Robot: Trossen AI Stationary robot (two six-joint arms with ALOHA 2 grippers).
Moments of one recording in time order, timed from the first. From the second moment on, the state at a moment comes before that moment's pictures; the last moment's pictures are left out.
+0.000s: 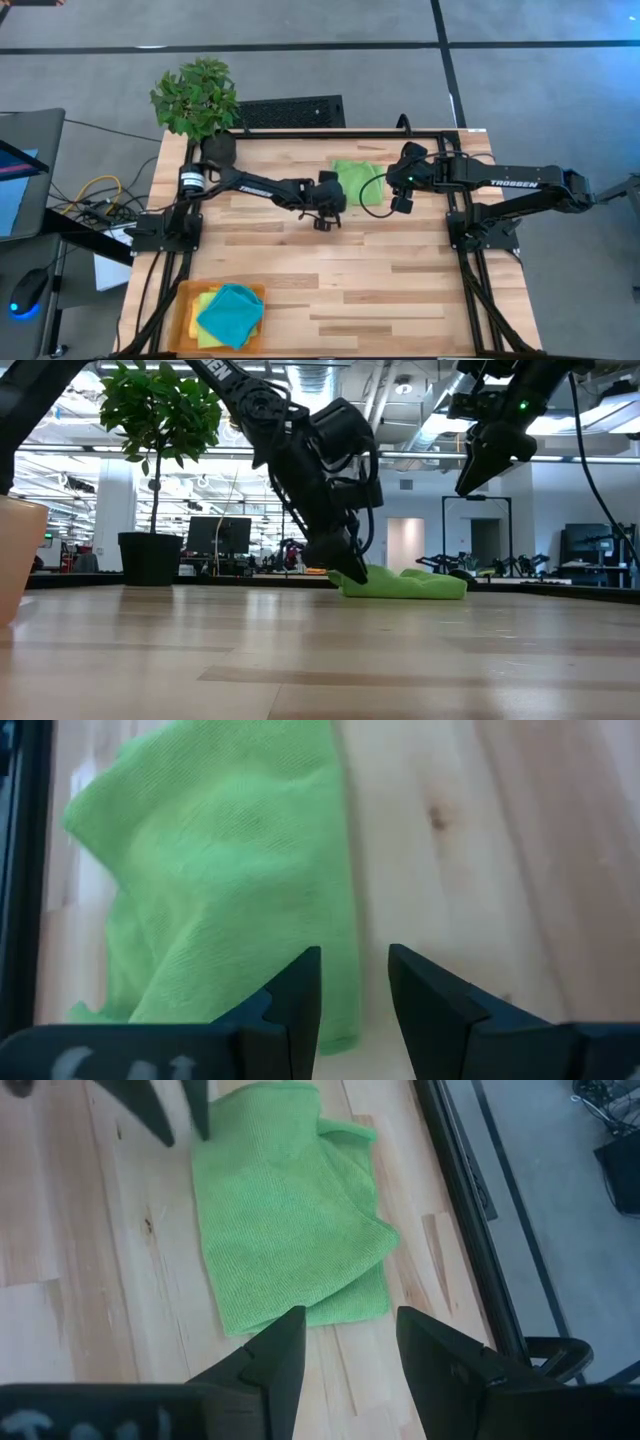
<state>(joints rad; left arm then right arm) 0.12 2.06 1.33 -0.14 -0.24 0.46 -0.18 1.09 0.85 -0.73 0.34 -0.19</state>
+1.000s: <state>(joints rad) 0.14 2.14 1.33 -0.11 -0.37 0.47 -0.19 1.09 0.85 -0.73 0.34 -0.18</state>
